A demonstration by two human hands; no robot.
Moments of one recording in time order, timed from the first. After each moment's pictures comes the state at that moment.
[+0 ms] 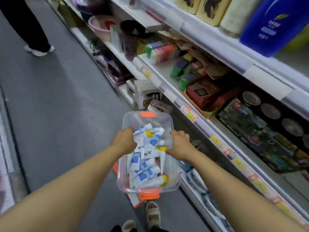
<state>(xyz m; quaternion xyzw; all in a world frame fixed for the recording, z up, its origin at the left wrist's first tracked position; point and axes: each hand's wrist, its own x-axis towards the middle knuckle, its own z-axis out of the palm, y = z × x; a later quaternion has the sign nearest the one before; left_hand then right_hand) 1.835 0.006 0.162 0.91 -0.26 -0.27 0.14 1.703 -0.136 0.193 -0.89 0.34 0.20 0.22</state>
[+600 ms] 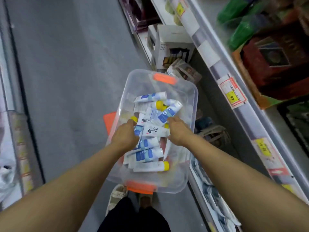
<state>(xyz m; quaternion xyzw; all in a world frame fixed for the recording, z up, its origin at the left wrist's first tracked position) 1.818 -0.019 -0.007 0.91 -0.09 -0.34 0.20 1.763 -0.199 -0.002 -0.92 0.16 0.33 0.14</state>
